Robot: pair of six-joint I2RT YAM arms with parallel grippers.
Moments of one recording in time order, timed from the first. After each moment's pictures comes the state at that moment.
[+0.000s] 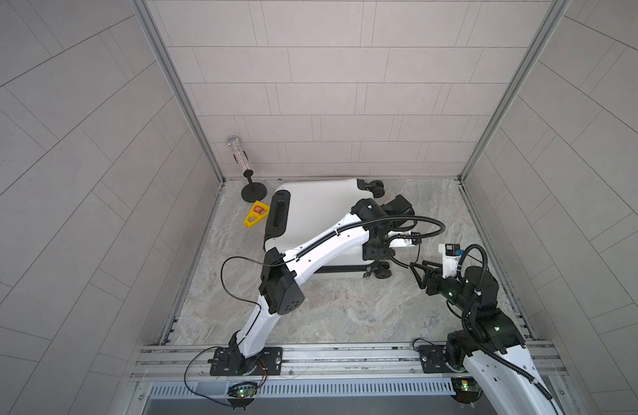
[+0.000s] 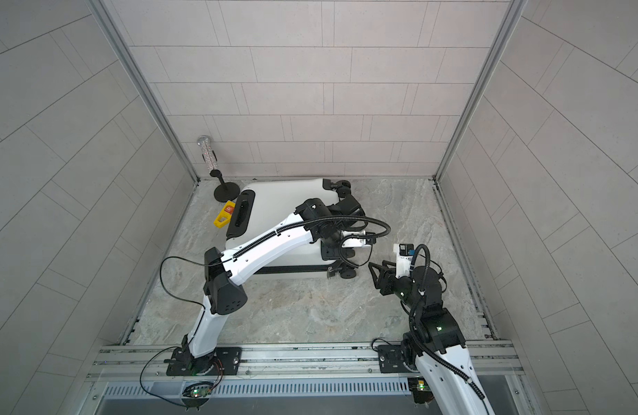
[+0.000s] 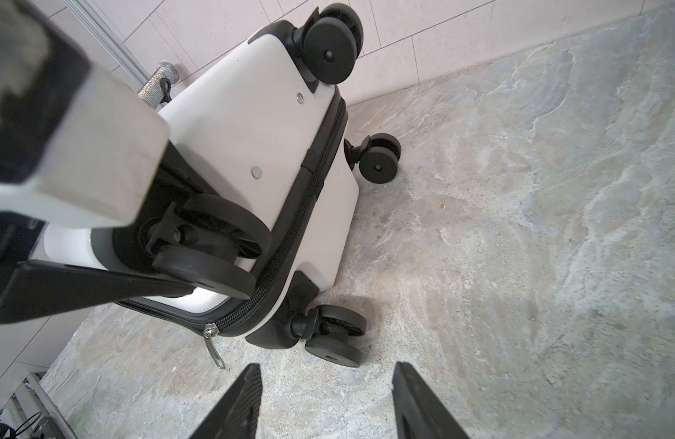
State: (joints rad) left arm -0.99 2.15 2.30 -1.36 -0.09 0.62; right arm 0.17 0.34 0.37 -0.40 -0.30 0.37
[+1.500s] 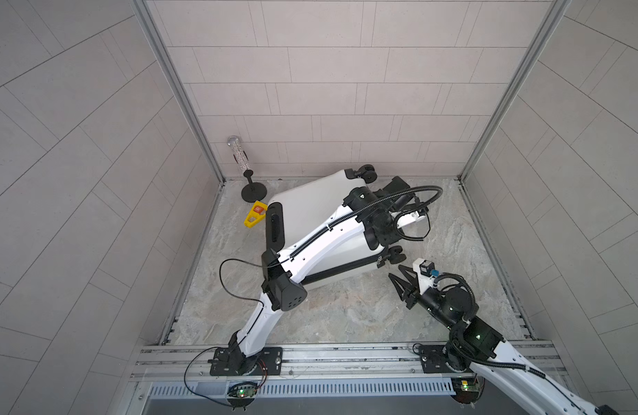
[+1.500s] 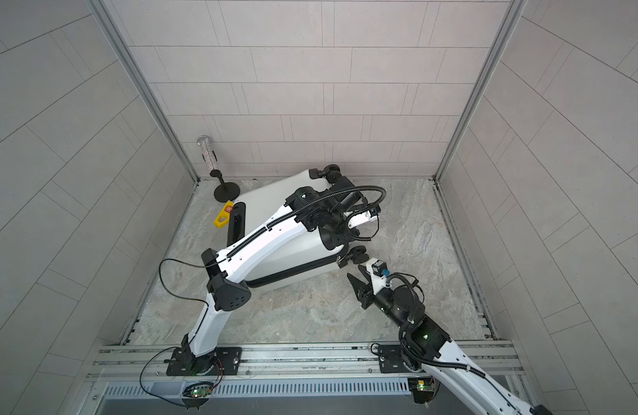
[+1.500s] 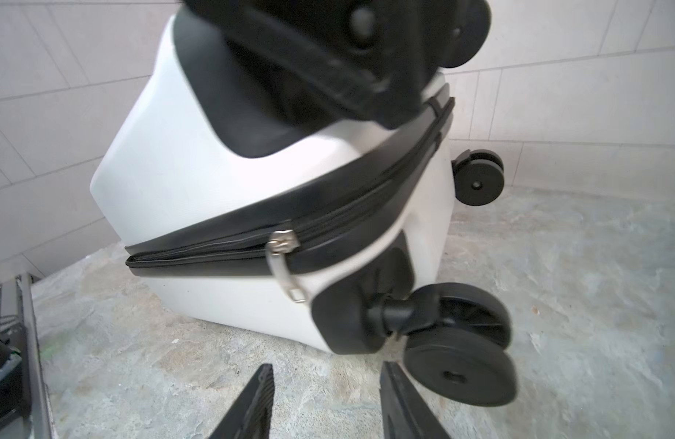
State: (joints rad) left arm -0.97 2.17 2.49 -1.30 0.03 0.30; right arm 0.74 0.30 0.07 0.11 0.10 0.12
